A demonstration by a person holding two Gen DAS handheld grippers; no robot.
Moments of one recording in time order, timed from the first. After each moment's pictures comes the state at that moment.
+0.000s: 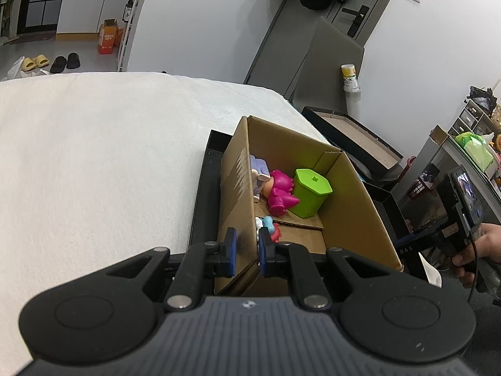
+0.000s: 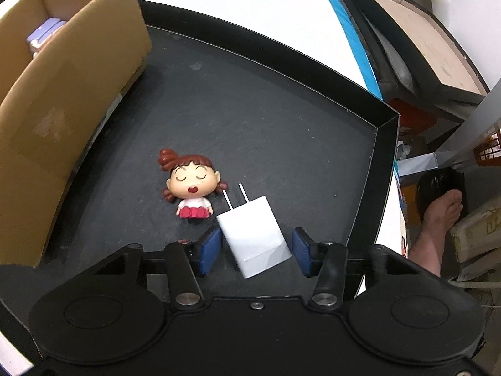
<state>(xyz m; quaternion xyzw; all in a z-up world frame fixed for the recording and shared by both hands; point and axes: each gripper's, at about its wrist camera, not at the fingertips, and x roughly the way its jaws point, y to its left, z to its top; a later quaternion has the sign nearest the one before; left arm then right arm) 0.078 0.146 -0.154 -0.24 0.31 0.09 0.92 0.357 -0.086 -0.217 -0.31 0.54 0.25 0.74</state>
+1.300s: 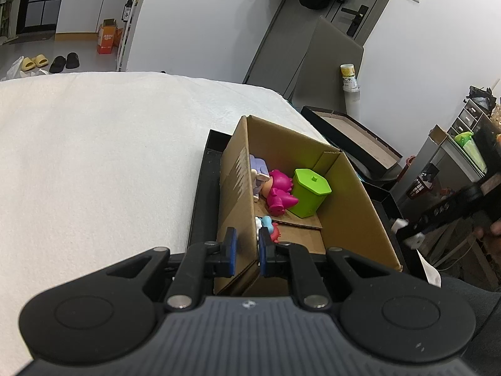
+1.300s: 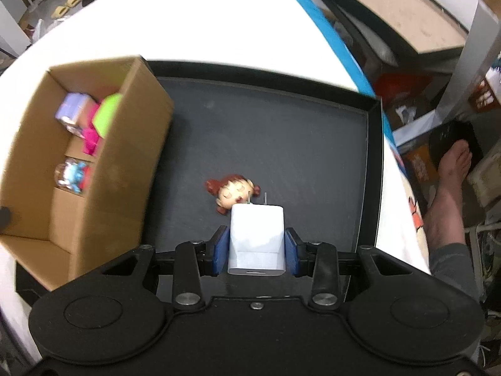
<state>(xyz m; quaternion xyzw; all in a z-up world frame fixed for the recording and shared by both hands) 0.078 0.146 -0.155 -0.24 0.31 0.09 0.92 0.353 -0.082 -0.152 -0.18 0.58 0.23 0.76</state>
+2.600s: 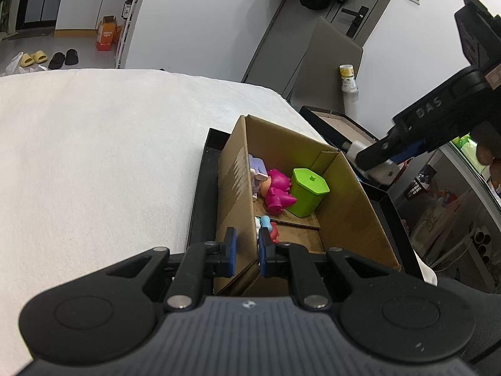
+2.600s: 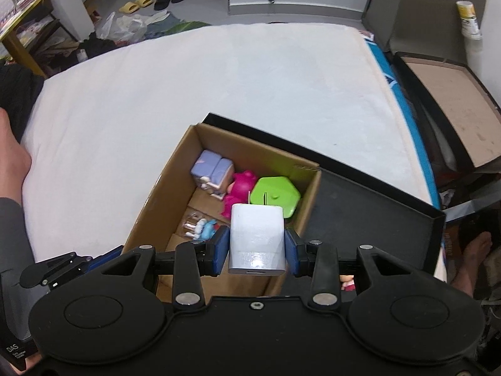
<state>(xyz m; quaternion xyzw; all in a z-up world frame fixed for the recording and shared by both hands) 0.079 0.148 -0.156 -0.25 0.31 0.09 0.91 0.304 0.044 -0.077 -0.22 0.52 0.34 0.75</state>
